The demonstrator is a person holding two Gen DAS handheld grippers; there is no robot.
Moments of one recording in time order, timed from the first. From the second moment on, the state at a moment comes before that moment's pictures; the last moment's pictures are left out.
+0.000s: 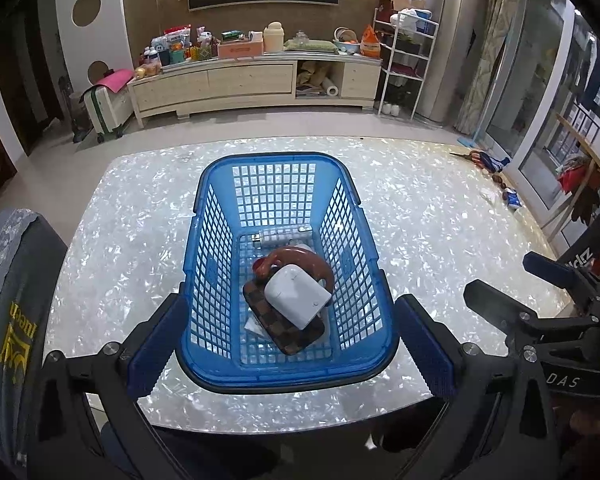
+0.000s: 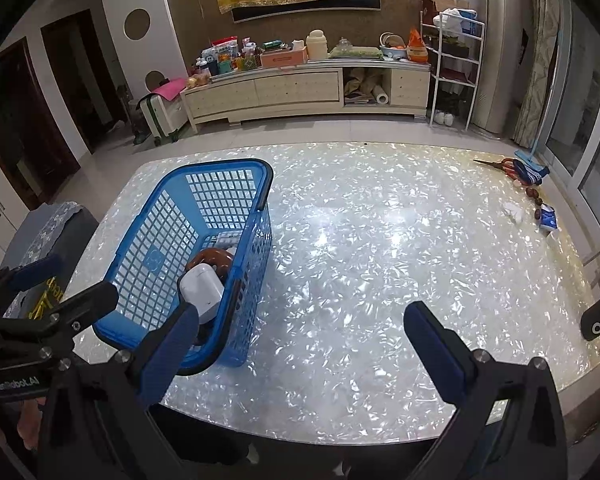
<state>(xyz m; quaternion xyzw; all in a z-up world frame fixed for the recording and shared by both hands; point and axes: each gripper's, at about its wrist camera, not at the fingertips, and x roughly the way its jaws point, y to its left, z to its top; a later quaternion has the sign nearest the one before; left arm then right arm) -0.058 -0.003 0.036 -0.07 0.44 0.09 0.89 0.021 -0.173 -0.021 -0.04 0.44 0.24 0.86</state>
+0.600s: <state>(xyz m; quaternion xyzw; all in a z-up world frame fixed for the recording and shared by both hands) -0.061 -0.004 0.036 -0.07 0.43 0.08 0.90 0.023 -0.171 -0.022 -0.05 0.44 0.25 0.86</state>
